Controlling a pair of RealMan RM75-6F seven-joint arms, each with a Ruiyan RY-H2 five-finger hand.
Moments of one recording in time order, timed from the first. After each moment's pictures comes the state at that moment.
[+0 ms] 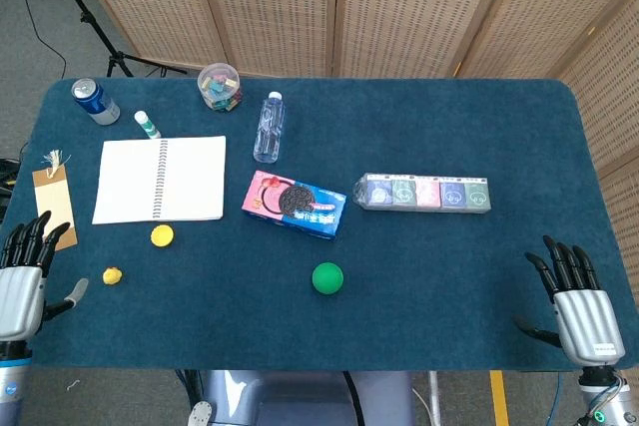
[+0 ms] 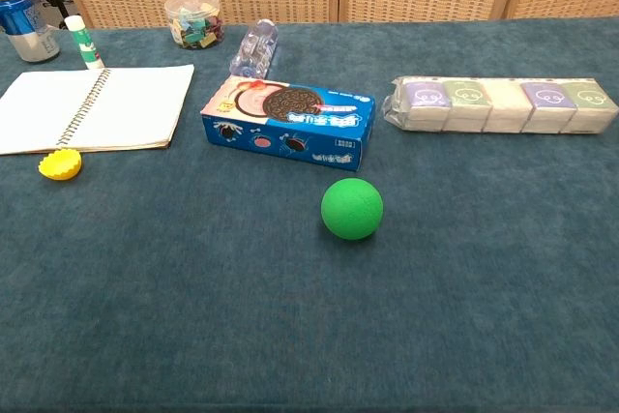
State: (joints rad) left arm -0.07 -1.25 -0.07 -1.62 1.53 1.59 0.08; right arm 0.04 -1.16 0.03 -1.62 -1.63 1.57 -0.12
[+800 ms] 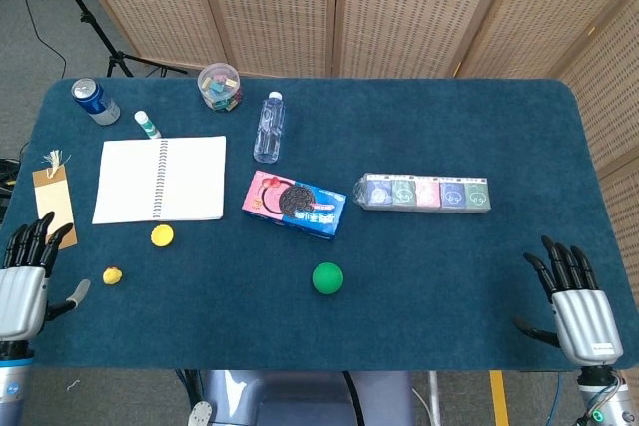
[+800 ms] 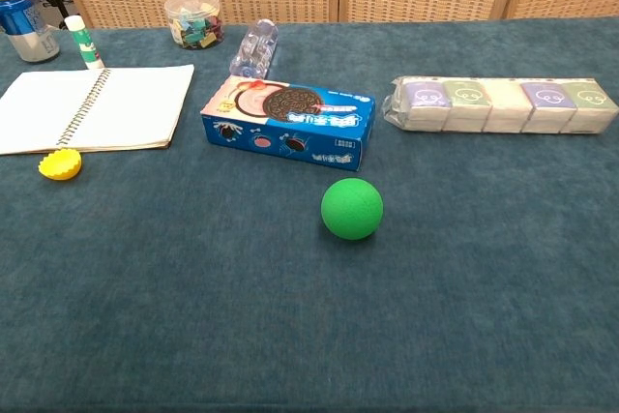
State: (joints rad) left arm -0.07 -1.25 -0.07 -1.63 1.53 1.58 0.09; right arm 0.04 -1.16 0.03 -1.62 -1.62 1.56 -0.13
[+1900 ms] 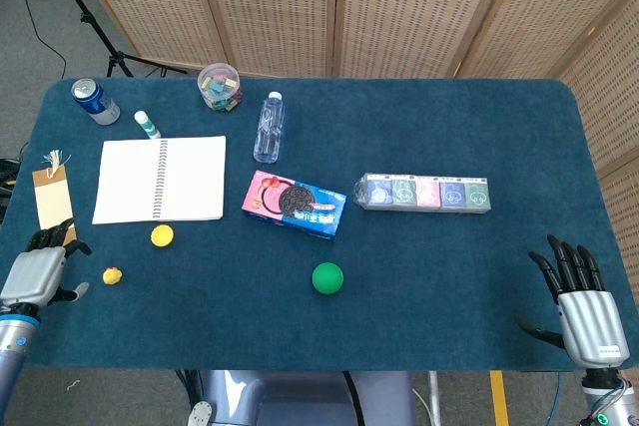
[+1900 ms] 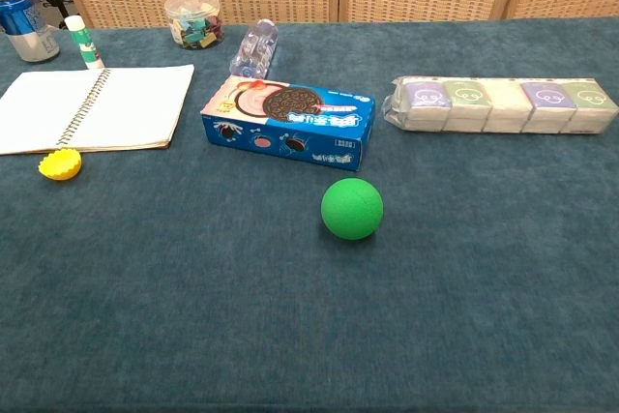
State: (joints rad) left arm -0.26 -1.10 -0.11 -1.69 1.09 1.06 0.24; right arm 0.03 -1.15 0.03 -1.62 -1.64 1.59 -0.12
